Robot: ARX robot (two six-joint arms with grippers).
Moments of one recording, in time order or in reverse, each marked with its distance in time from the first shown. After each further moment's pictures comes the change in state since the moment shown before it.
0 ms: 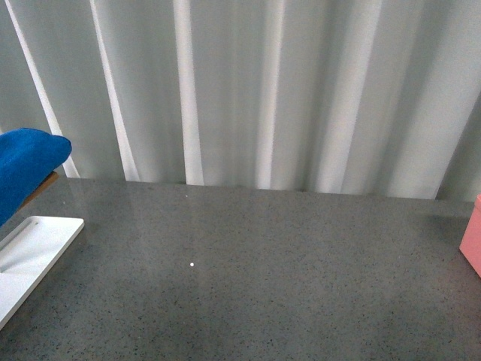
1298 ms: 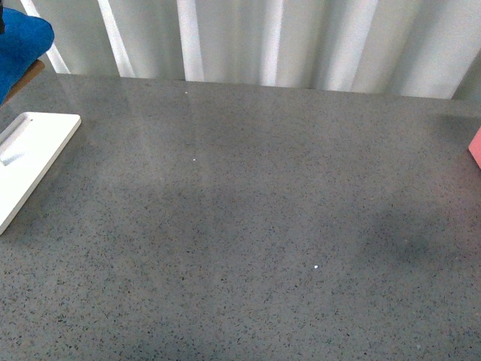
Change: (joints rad) left arm 0.122 1.854 1.227 -0.036 -0.168 0.203; right arm 0.000 -0.001 0.000 0.000 0.000 0.000
